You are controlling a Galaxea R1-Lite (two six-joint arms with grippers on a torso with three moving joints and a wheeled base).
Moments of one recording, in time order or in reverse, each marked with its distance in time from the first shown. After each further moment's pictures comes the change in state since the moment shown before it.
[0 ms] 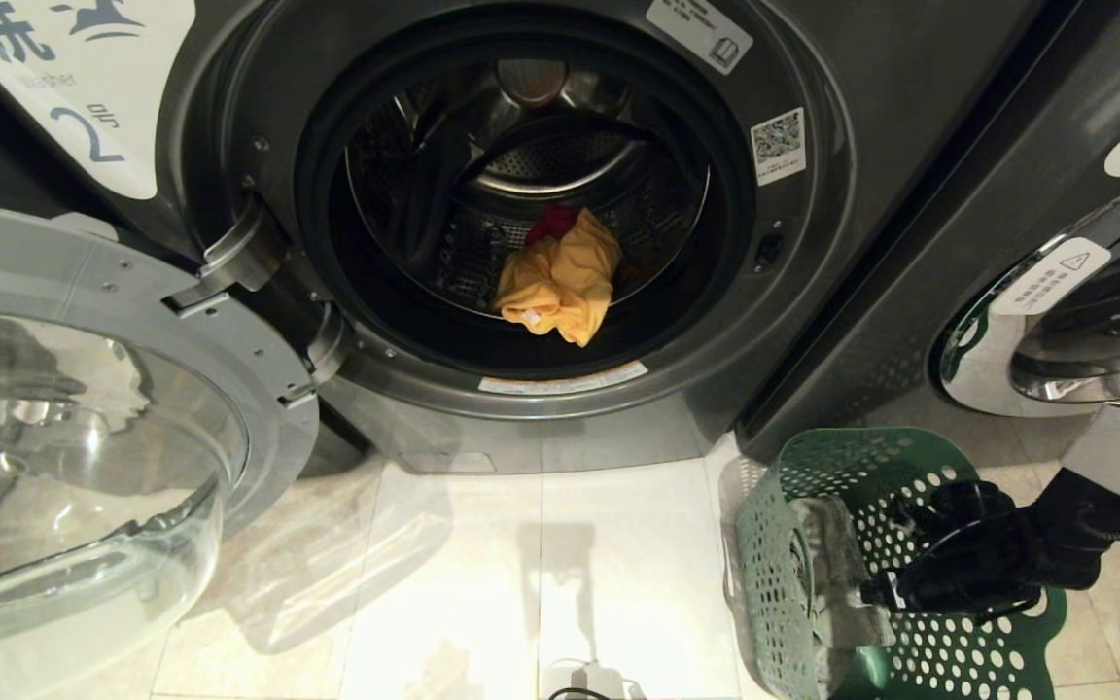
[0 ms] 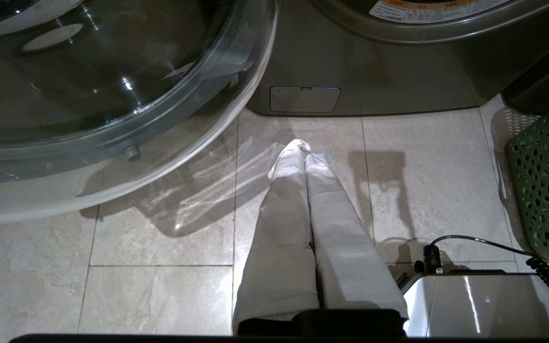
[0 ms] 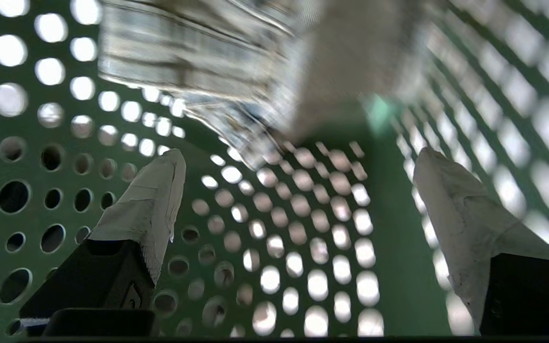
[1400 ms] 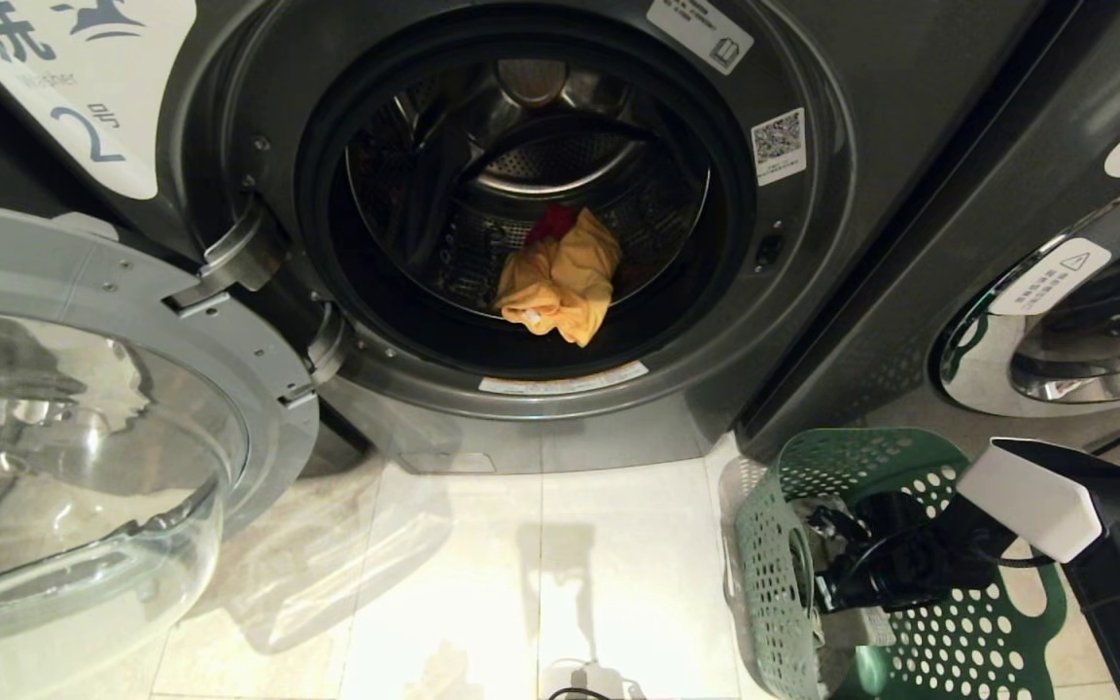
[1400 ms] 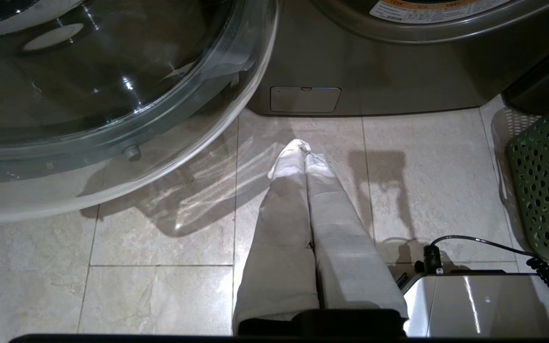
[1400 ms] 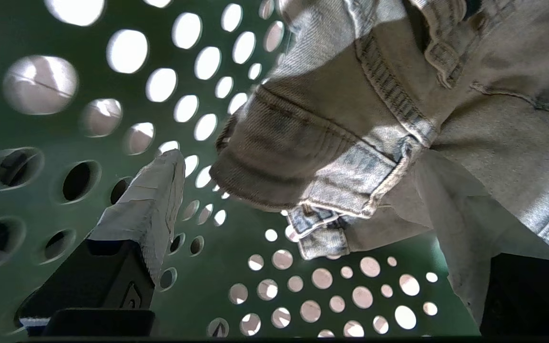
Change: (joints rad) left arm 0.000 0.000 0.000 0.000 0.000 0.000; right arm 0.115 0.257 -0.289 0.011 0.180 -0.116
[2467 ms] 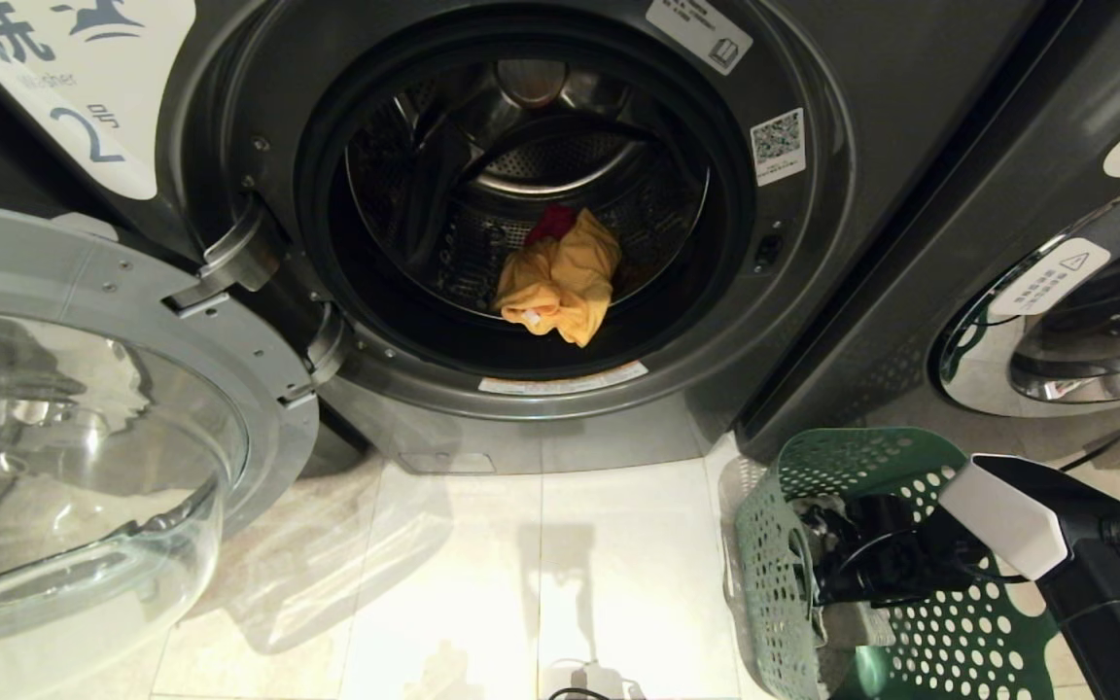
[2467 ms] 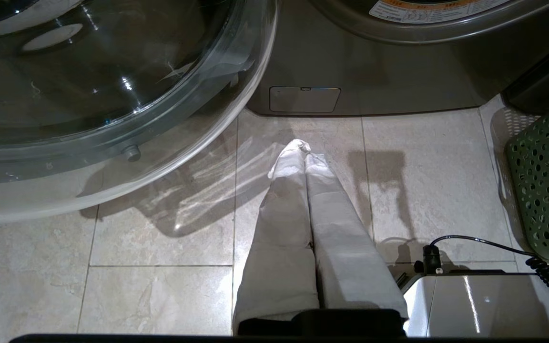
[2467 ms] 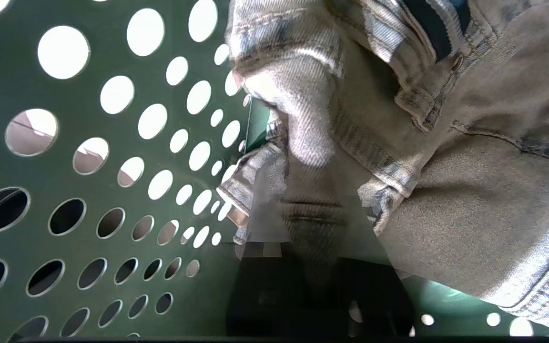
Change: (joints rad) left arm 0.000 0.000 0.000 0.000 0.000 0.000; right arm 0.001 0.110 -0.160 0.002 -0.006 0.051
